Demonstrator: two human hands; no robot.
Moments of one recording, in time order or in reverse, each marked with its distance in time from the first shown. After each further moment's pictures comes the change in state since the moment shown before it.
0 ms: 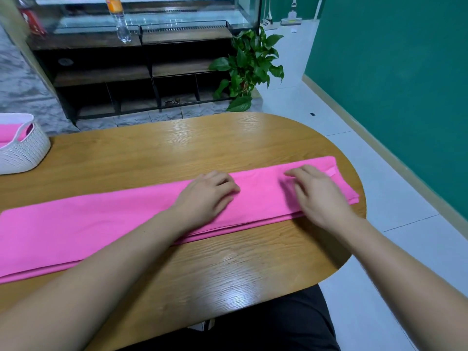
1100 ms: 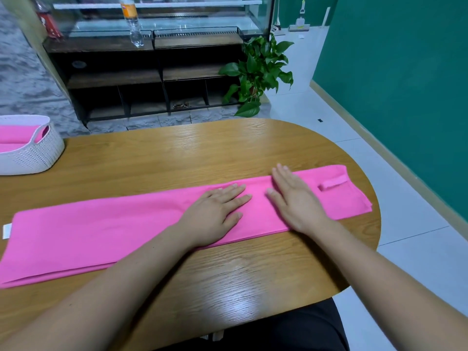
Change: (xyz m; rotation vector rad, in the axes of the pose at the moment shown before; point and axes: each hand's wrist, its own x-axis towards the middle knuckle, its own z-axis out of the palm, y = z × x) left_hand -0.025 -0.003 0.014 -0.021 -0.179 -0.106; right_hand 0.034 -0.031 0.056 -0.060 -0.195 0.034
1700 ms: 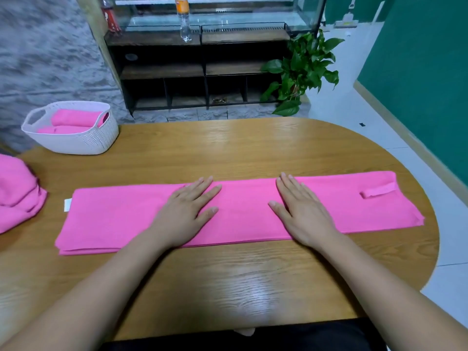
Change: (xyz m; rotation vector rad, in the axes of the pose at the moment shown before) left_hand -0.118 -0.084 -0.023 0.034 0.051 -0.347; right_hand 0.007 -0.064 0.041 -0.056 -0.058 -0.148
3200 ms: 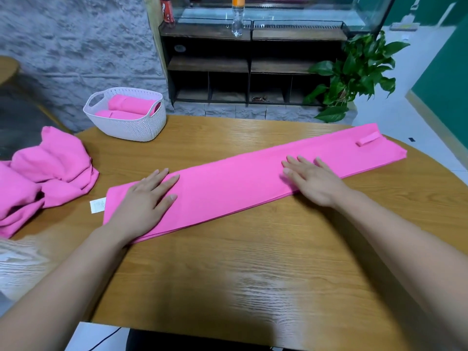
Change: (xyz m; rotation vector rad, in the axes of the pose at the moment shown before) left_hand -0.095 -0.146 -0.034 -0.040 0.091 -0.354; right_hand 0.132 -0.041 -0.014 0.047 -0.275 -0.119
